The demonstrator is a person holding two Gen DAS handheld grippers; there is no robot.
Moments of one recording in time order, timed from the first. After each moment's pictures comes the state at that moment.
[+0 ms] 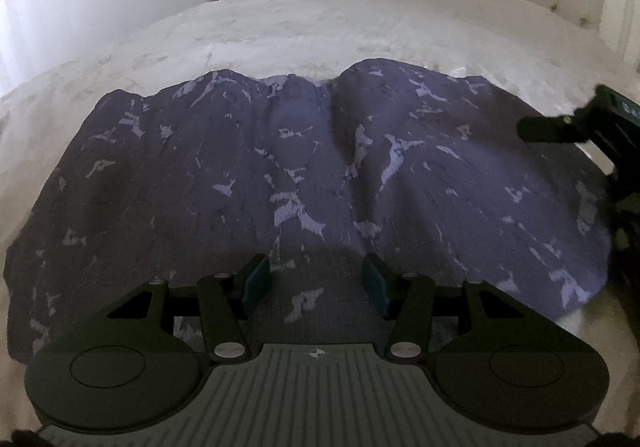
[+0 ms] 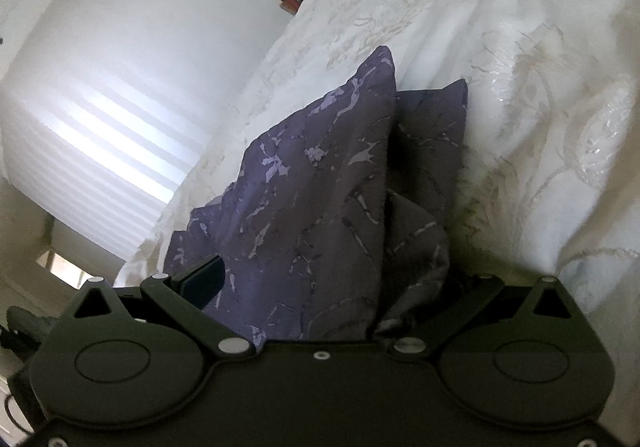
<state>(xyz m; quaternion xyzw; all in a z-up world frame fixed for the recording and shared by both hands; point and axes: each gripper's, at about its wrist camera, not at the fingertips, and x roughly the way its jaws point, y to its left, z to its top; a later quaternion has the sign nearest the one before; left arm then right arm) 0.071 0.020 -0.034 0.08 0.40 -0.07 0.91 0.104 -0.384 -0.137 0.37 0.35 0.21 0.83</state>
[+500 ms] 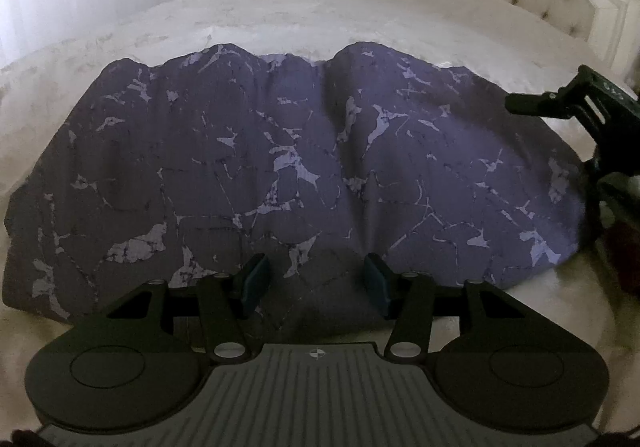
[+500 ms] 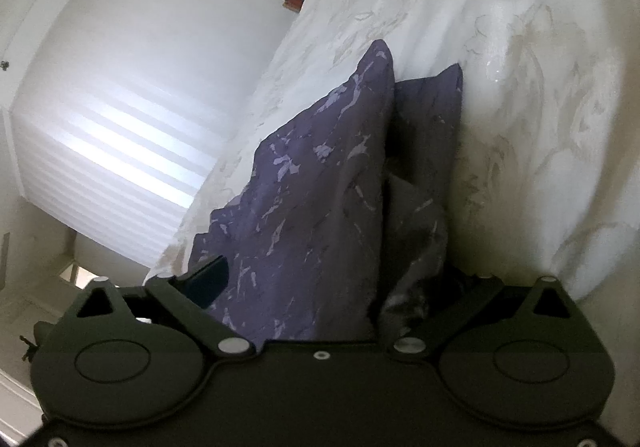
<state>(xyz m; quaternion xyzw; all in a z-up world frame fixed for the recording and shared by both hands) 0.050 0.032 -0.039 0.05 0.41 -0.08 0.91 0.097 -0.397 -0.137 0.40 0.36 0.23 0.81</state>
